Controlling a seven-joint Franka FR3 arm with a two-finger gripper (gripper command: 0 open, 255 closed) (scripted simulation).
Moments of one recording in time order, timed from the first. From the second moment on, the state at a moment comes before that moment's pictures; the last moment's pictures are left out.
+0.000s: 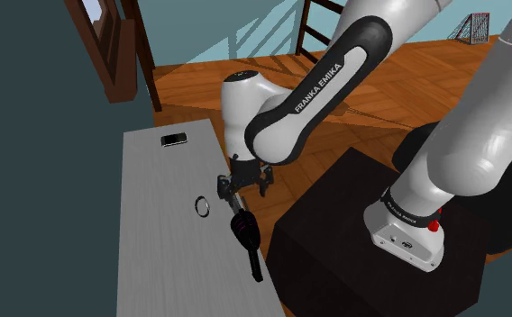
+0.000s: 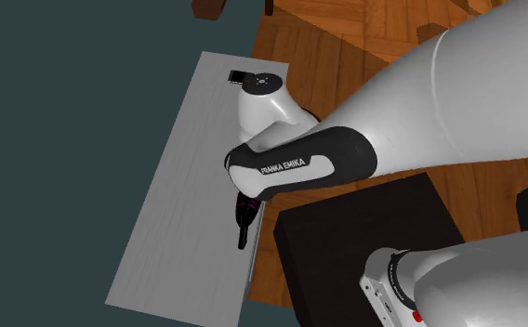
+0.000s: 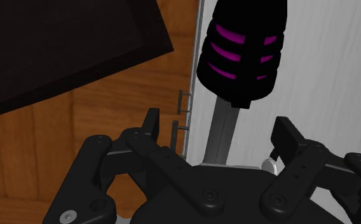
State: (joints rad) arm 0.09 0.10 0.57 -2.51 0.21 2.50 0.90
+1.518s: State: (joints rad) arm 0.17 0.34 0.49 -2.45 0.04 2.66 1.06
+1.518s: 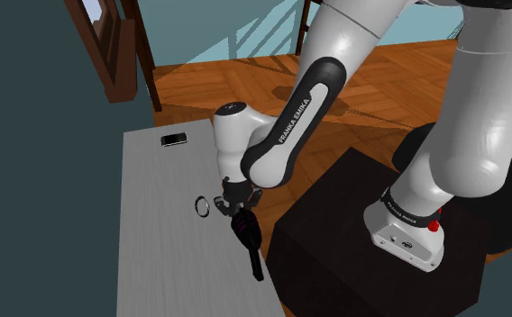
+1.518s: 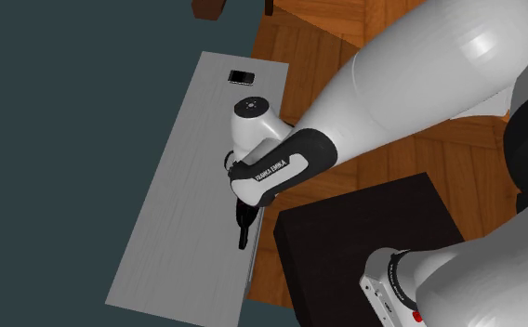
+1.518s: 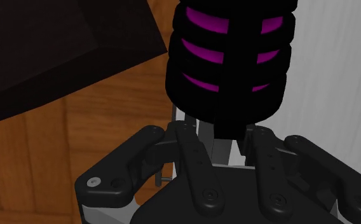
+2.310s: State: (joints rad) arm 0.12 0.17 0.56 -2.45 0.15 2.50 1.00
